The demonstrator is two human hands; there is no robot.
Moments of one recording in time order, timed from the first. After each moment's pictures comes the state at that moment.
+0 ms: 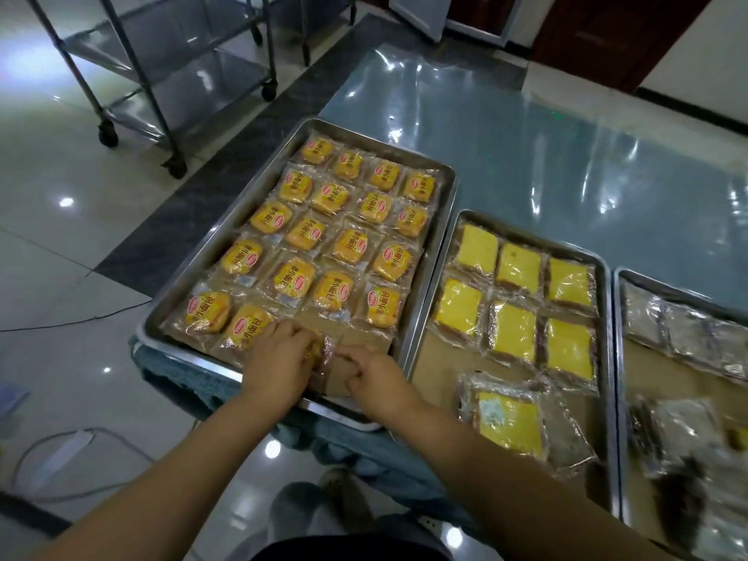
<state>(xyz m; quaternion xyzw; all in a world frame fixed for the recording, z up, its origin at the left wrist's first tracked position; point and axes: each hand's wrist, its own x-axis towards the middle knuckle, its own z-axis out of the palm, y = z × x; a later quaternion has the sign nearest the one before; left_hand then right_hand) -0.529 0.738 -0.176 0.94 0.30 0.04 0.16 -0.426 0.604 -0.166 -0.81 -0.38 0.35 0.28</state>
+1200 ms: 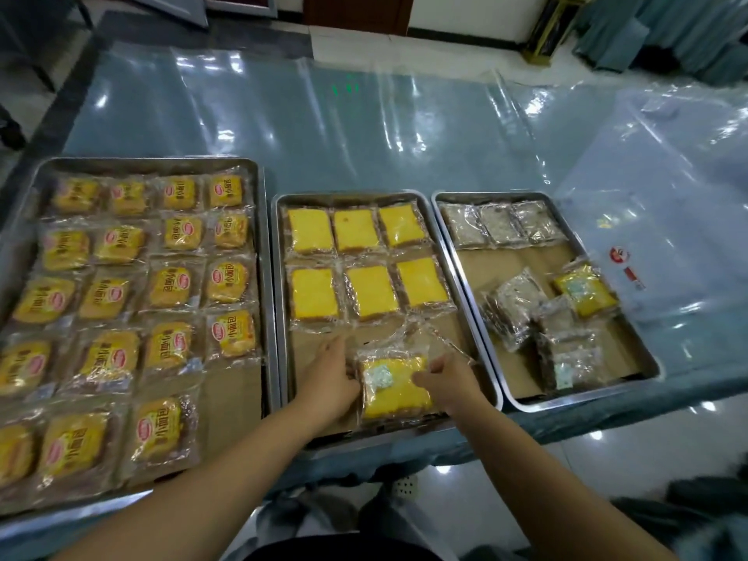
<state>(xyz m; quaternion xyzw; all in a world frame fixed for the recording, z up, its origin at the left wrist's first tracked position) -0.399 0.579 -0.179 0.86 0.09 -0.14 0.48 -0.369 0.392 -0.150 -0.87 0.16 0.26 0.40</state>
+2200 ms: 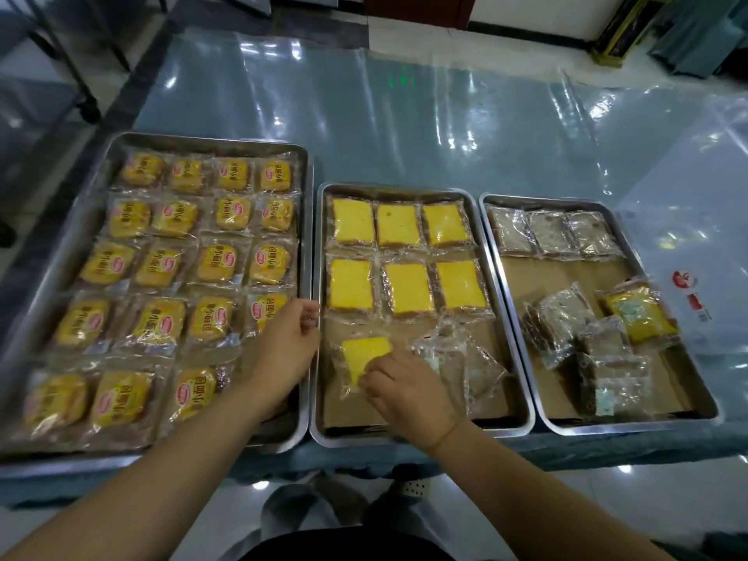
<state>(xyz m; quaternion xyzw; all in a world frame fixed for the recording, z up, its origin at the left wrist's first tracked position) -0.407 0.658 -0.160 0.84 0.21 0.02 0.50 -0.388 0.458 -0.162 -0.85 -0.49 -0.08 0.18</state>
